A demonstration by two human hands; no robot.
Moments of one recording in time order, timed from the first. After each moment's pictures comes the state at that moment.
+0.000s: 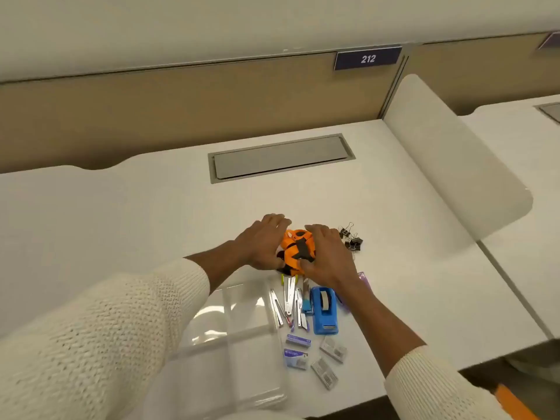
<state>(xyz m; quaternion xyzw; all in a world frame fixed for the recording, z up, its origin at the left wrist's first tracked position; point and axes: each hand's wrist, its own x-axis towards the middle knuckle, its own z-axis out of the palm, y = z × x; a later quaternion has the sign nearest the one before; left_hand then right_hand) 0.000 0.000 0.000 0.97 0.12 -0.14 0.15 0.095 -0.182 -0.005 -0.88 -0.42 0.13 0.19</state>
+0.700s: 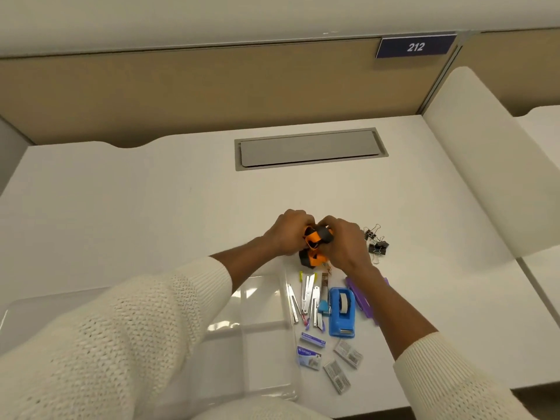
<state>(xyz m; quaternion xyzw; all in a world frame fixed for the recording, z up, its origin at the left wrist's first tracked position) 0.012 -0.012 0.015 0.93 0.21 -0.05 0.28 0.108 -0.143 0.003 -0.87 -0.40 0.16 0.23</state>
